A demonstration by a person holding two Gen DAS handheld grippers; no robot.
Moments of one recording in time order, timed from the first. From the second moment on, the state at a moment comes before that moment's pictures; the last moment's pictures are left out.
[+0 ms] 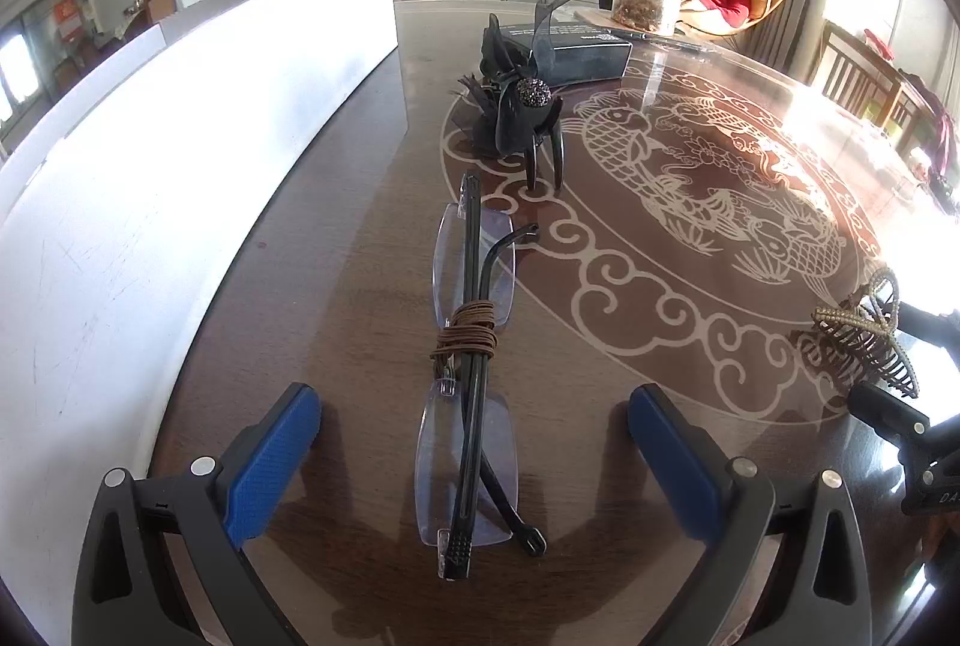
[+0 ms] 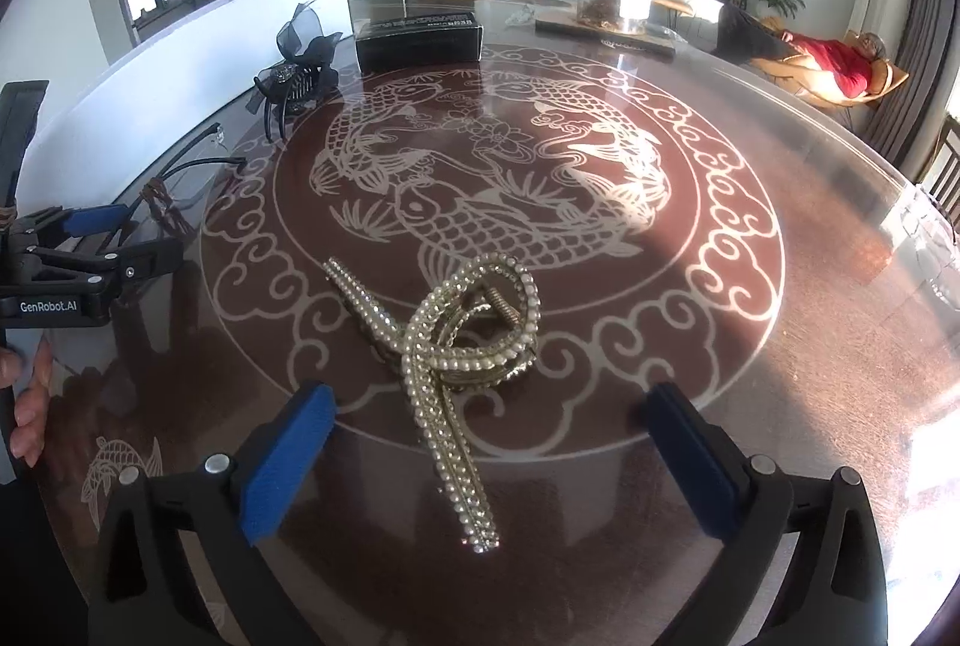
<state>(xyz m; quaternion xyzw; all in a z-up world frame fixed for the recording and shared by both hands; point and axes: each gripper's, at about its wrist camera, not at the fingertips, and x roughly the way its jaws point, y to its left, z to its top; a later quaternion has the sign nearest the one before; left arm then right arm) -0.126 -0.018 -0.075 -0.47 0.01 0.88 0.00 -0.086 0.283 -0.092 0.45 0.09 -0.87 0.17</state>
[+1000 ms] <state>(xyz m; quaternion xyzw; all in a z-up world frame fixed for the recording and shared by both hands) -0.126 -0.017 -0.076 -0.47 0.01 0.88 0.00 -0.085 0.284 -0.090 0.45 0.09 -0.87 0.17</state>
